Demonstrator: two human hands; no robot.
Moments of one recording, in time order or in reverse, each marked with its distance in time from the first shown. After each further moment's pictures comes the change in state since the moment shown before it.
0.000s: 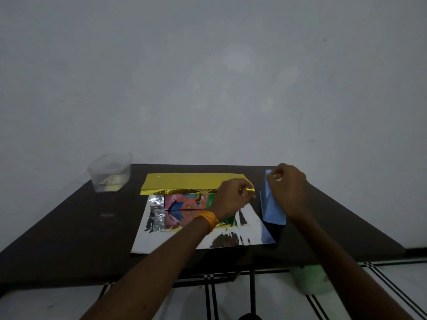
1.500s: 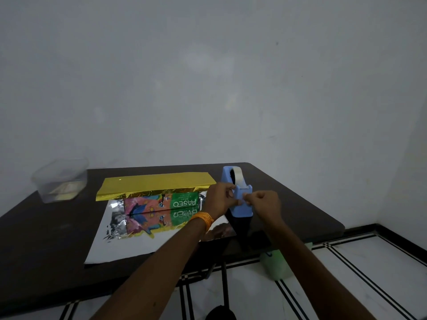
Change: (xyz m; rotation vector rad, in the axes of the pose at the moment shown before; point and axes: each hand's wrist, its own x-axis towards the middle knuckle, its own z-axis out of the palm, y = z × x) left_hand 0.018 0.024 0.071 -0.073 -0.057 -0.044; right_hand -0.035 0.061 -0.018 0.321 -0.171 0.401
